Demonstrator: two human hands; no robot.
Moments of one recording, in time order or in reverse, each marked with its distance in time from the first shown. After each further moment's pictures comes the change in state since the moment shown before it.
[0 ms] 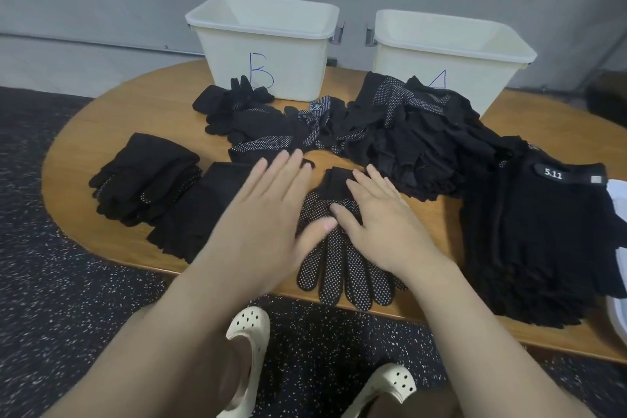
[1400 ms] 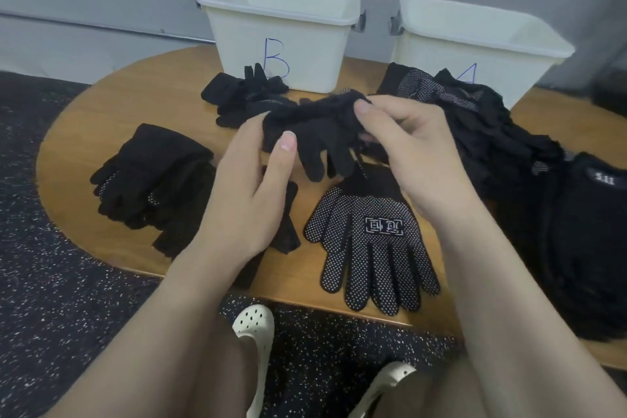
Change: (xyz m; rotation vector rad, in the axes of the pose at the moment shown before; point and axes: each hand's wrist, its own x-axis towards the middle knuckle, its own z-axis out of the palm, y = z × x) left_hand 0.013 -0.042 -0.009 -0.851 0.450 -0.175; right_hand 0.051 -0.051 -0.050 0.963 0.355 -0.149
